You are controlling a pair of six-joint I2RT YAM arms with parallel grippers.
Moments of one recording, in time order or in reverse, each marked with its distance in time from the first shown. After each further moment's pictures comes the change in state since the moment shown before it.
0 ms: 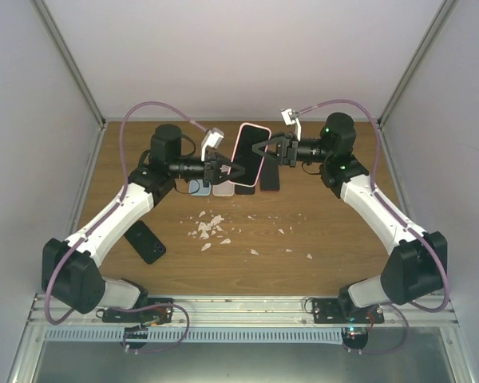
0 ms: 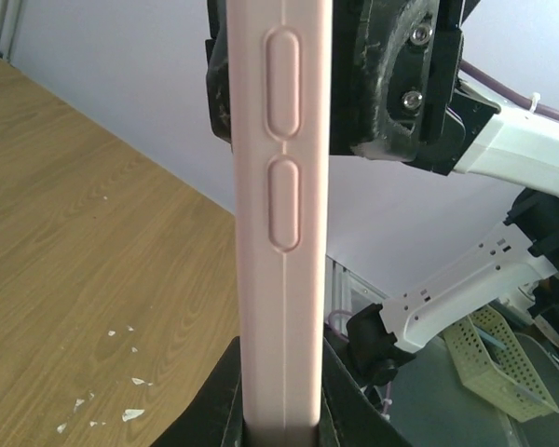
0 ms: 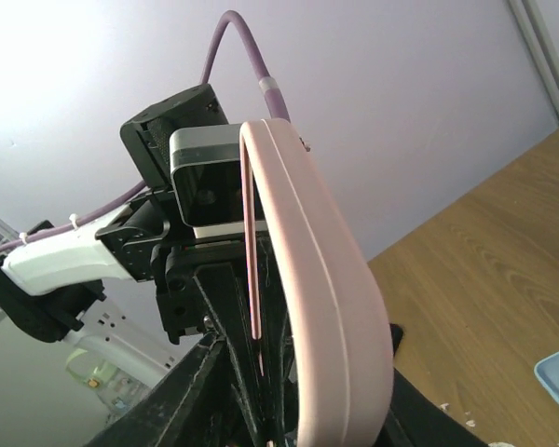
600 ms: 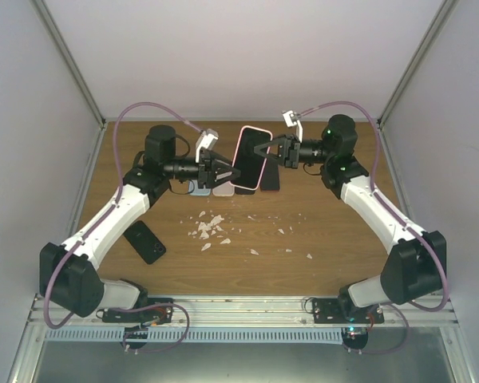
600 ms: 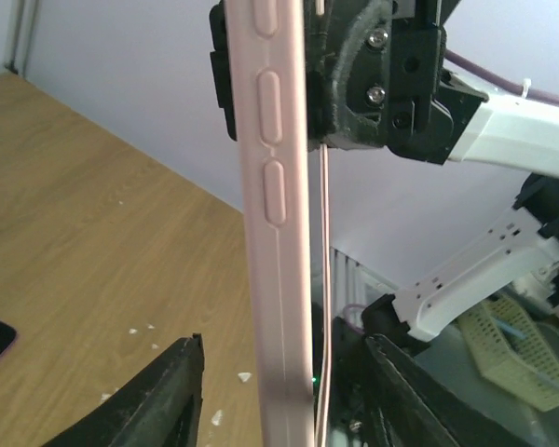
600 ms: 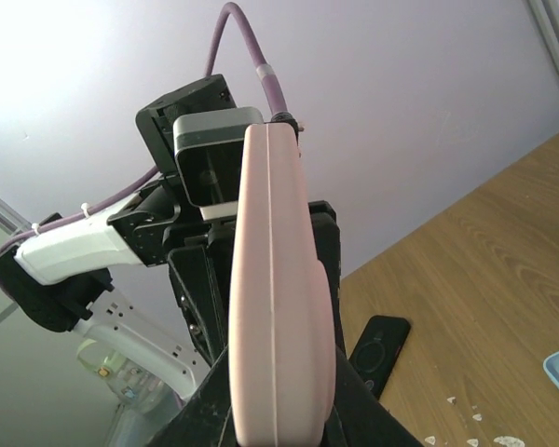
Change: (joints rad) left arm 0.026 -0.017 -0.024 0.005 0.023 0.053; right arm -0.012 0.002 -0.020 0.038 -0.026 0.024
